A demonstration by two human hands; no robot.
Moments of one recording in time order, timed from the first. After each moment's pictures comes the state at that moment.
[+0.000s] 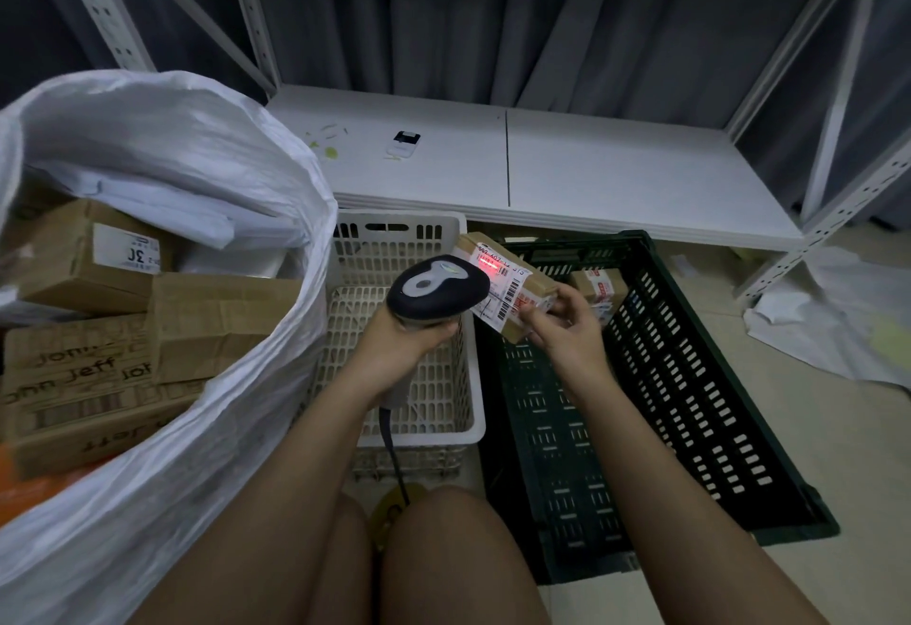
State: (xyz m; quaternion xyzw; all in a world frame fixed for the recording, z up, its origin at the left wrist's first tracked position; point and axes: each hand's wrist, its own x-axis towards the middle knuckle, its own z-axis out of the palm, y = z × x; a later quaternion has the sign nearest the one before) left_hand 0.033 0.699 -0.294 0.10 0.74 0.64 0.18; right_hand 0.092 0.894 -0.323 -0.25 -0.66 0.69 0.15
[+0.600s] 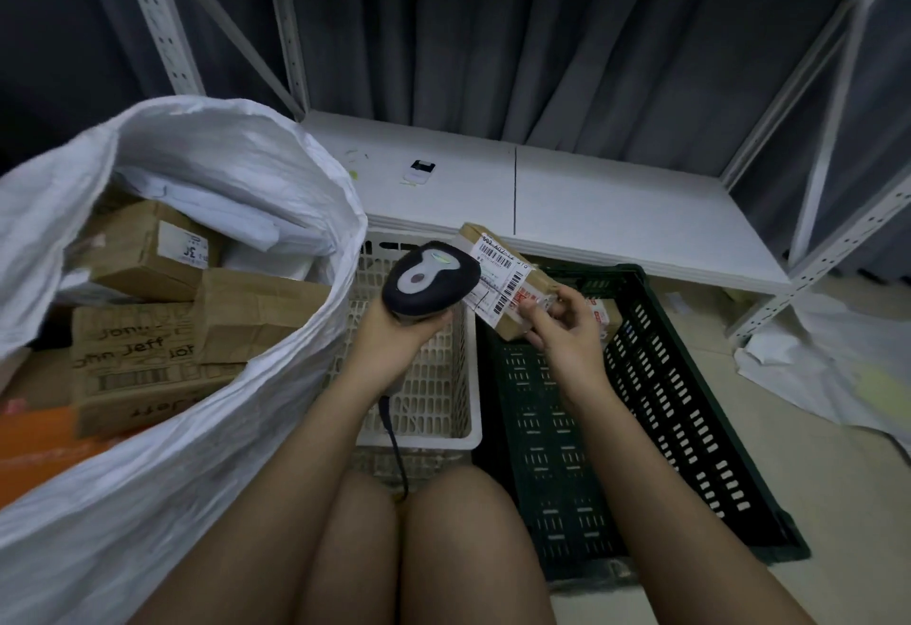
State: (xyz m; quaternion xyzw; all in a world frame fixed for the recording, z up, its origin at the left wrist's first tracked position) left_hand 0.057 0.686 -0.257 0.08 0.73 0.68 0.09; right_hand 0.104 0.876 -0.284 -0.21 -0.66 0.70 0.18
